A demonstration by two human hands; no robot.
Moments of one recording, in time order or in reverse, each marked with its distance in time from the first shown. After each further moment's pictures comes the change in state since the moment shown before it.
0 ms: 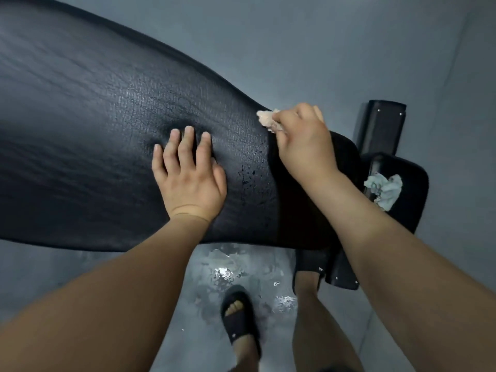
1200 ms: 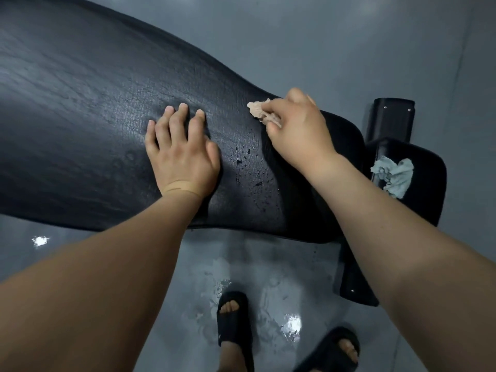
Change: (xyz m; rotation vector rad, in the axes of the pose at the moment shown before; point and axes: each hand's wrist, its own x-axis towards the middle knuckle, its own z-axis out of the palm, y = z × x) left_hand -0.003 0.002 0.004 0.009 0.038 -0.023; right_hand -0.023 0.000 0.000 0.087 -0.034 -0.038
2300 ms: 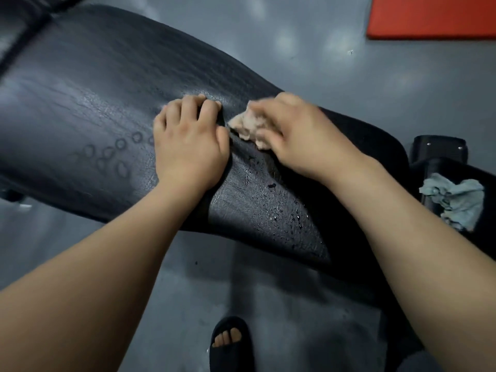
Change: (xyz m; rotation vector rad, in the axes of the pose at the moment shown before) left_hand -0.004 0.000 0.012 0.064 0.136 0.006; right_hand -0.011 0.008 0.027 0.102 -0.058 -0.464
